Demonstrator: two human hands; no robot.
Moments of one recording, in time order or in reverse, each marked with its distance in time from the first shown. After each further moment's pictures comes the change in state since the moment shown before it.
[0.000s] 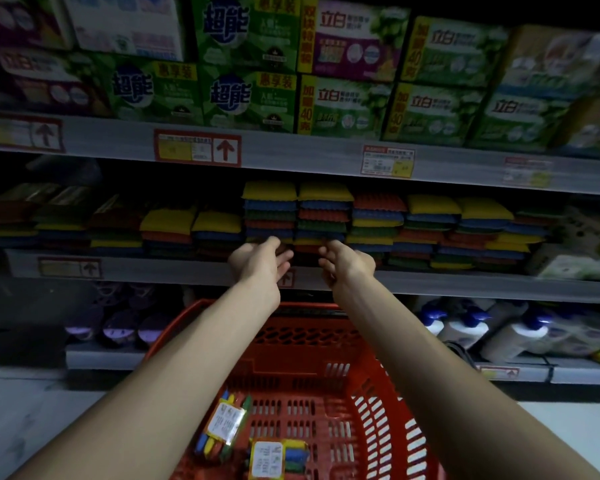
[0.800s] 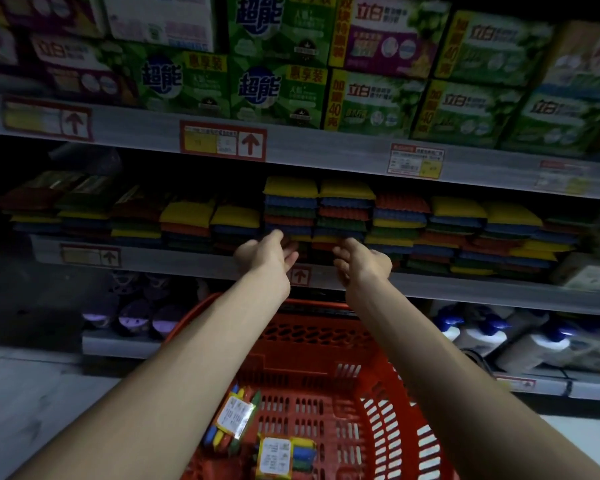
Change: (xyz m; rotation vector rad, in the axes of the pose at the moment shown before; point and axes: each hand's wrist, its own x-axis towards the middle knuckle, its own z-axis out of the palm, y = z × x) left_hand 0.013 0.008 -0.008 -0.134 0.096 -0.058; right_hand 0.002 0.007 0.005 -0.023 0.027 -0.057
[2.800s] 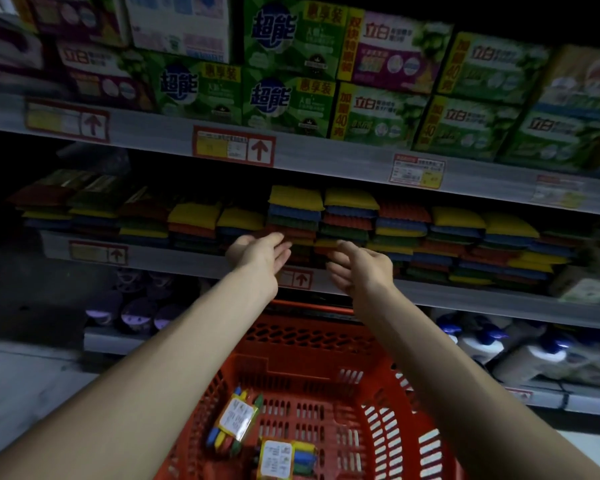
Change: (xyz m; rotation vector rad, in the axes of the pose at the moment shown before) left_hand 0.000 0.018 -0.016 -0.013 -0.123 0.021; right_hand -0.044 -0.019 -0.010 -0.105 -0.173 -0.045
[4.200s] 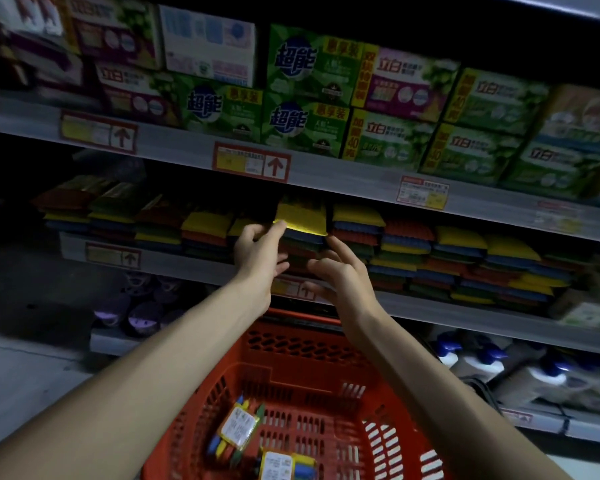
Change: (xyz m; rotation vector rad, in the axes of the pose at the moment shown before) left_hand -0.020 0.022 -0.009 0.222 -0.101 0.213; right_hand -0.036 0.001 0.015 -0.203 -0.354 -0.203
